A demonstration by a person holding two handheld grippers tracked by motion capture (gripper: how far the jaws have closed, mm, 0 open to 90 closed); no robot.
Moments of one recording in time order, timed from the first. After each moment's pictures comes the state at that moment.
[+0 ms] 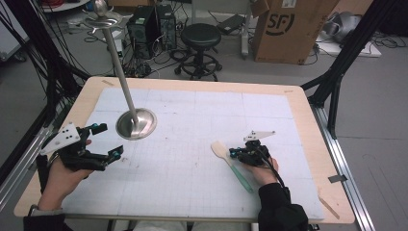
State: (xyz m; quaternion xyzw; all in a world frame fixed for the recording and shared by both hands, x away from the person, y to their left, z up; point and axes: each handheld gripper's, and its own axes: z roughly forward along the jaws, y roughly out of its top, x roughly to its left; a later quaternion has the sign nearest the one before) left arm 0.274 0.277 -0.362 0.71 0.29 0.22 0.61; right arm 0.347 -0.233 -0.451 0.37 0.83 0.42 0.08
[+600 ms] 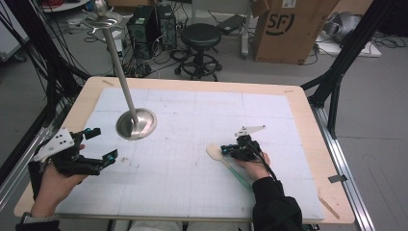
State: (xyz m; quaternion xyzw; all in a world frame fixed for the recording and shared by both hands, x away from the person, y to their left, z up) left arm 0.263 0.288 -0.366 0.71 0.31 0.23 0.59; right arm 0.364 -0.210 -0.452 0.35 0.83 0.43 0.05
